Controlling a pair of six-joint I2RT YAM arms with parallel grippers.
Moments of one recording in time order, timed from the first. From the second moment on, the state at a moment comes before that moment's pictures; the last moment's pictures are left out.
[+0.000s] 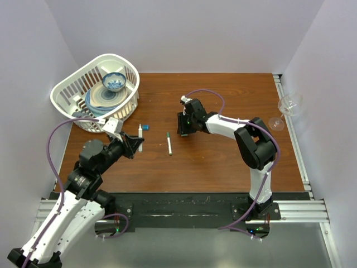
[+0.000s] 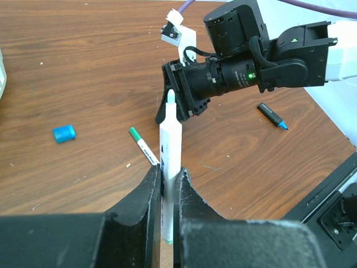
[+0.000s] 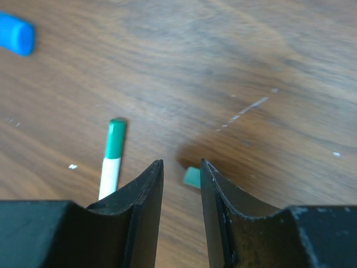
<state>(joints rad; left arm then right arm) -0.46 0.50 0.61 -0.28 0.13 -0.32 0.61 1.99 1.30 -0.16 -0.10 0.39</state>
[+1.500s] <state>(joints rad) -0.46 0.47 0.61 -0.28 0.13 -0.32 0.65 2.07 1.57 -0.58 0.12 0.43</state>
